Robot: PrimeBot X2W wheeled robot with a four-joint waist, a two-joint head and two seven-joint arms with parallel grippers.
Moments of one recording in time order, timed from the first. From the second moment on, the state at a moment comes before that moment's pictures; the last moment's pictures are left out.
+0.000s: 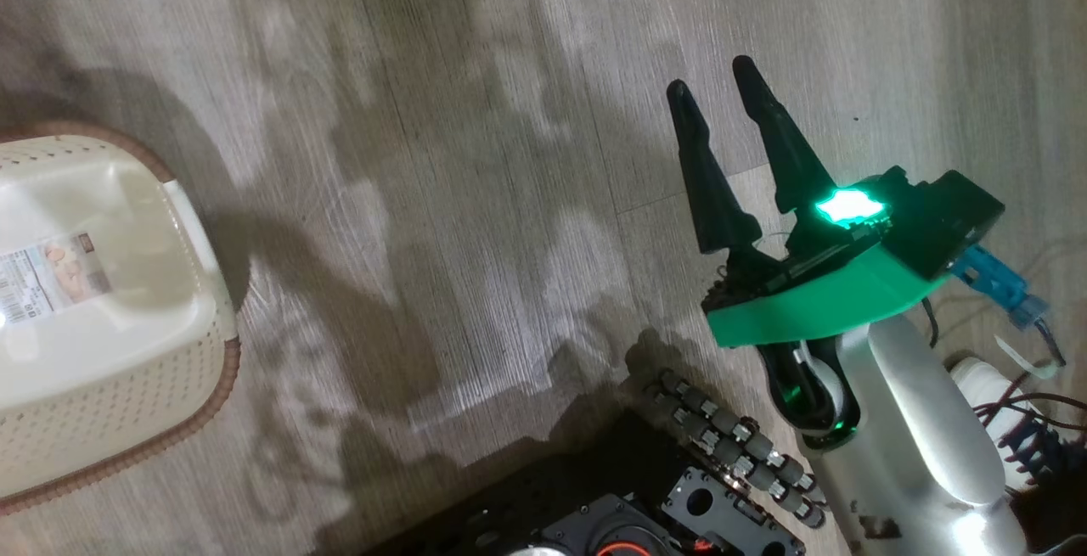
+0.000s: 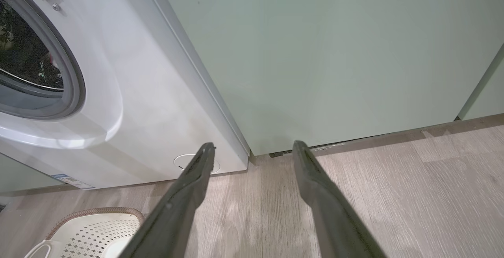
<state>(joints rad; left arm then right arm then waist) -1.71 0.59 -0.06 0.83 -0.07 -0.12 -0.25 -0.38 -0.06 0.33 0.04 0.51 0.13 -0.26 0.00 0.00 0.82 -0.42</state>
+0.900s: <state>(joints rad) -1.68 0.57 -0.17 1.06 -0.04 -0.11 -0.26 -0.42 -0.06 0.35 0.03 0.51 0.13 -0.26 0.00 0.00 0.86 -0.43</state>
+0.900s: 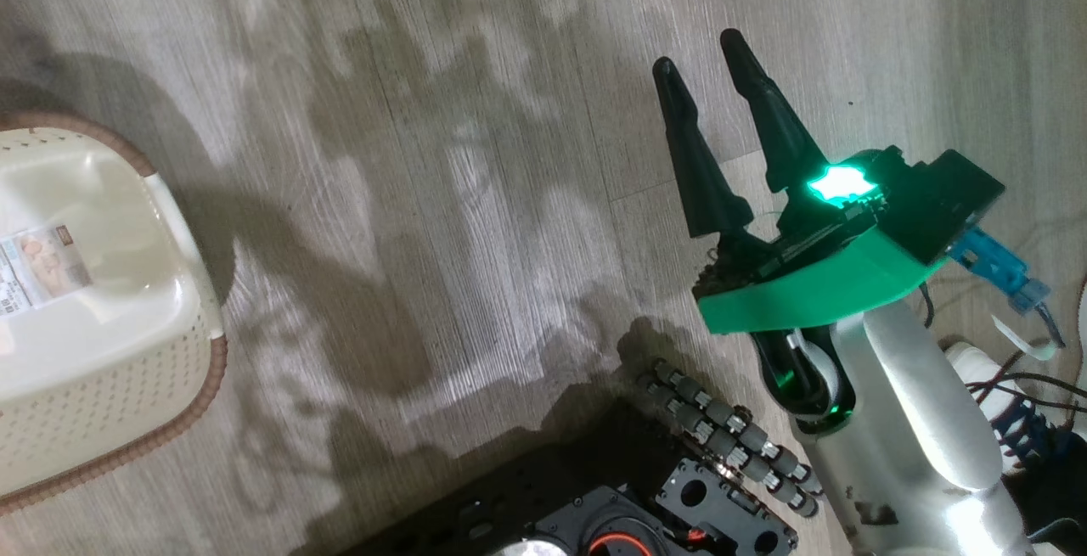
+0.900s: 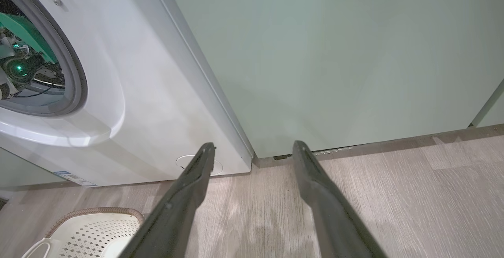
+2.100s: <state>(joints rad) -0.94 0.32 -0.16 0.78 -0.22 -0.13 -0.26 -0.28 -0.06 0.21 0.13 0.33 0.13 -0.26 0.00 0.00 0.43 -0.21</state>
